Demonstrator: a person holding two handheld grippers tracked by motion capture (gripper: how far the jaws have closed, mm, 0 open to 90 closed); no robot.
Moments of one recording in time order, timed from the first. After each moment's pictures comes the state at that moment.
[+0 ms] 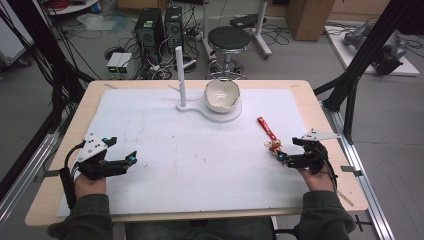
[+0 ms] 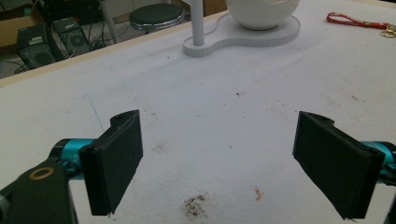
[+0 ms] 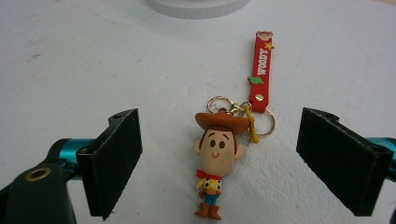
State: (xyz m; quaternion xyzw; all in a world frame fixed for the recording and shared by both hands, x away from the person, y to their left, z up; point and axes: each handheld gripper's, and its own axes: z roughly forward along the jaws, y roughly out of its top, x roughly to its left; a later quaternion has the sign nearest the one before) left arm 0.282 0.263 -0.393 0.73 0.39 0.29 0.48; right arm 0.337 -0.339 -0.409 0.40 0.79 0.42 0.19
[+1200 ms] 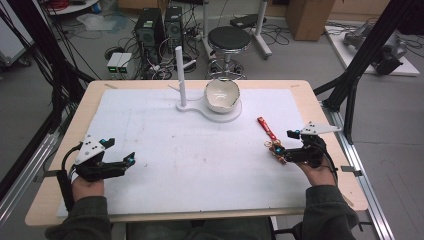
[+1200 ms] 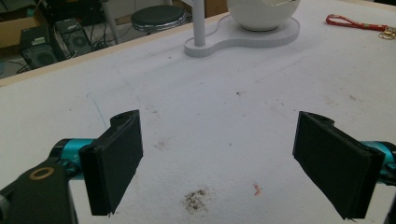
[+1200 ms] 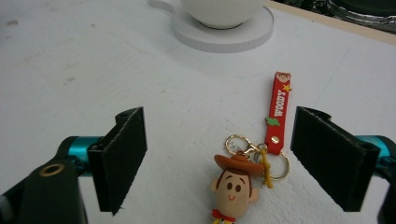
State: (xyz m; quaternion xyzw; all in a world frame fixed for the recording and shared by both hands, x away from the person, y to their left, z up) left arm 0.276 0.266 -0.393 0.73 0.39 0.30 0.48; right arm 0.345 -0.328 -0.386 0.35 0.80 0.45 0.19
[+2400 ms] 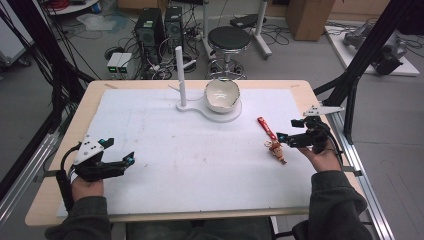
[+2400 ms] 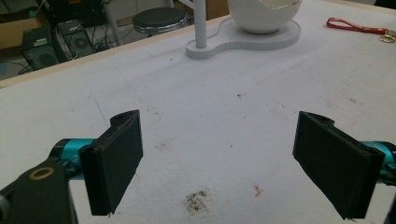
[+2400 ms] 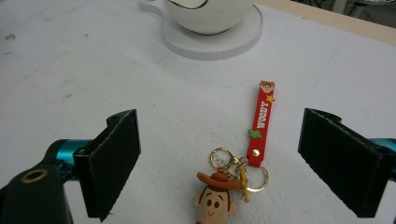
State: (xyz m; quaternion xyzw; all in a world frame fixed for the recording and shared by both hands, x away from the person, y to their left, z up) left arm 0.275 0.267 -0.392 0.73 0.39 0.30 0.48; right arm 0.373 -0.333 -0.352 0.38 0.81 0.43 0.15
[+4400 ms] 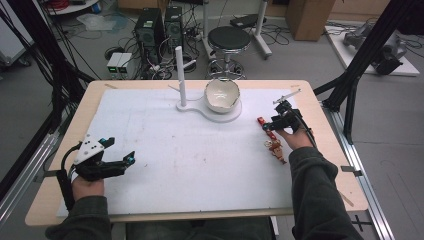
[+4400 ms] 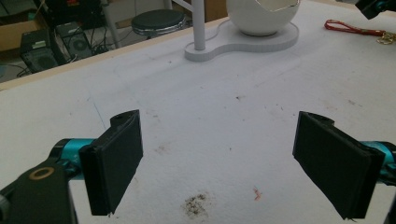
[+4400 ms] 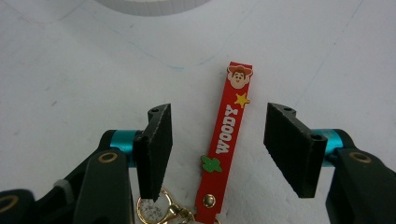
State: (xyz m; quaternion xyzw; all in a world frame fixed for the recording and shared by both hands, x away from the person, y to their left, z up) left arm 0.277 0.266 -0.392 0.72 0.39 0.30 0.48; right arm 0.472 -0.295 -0.396 0.41 0.86 0.28 0.12
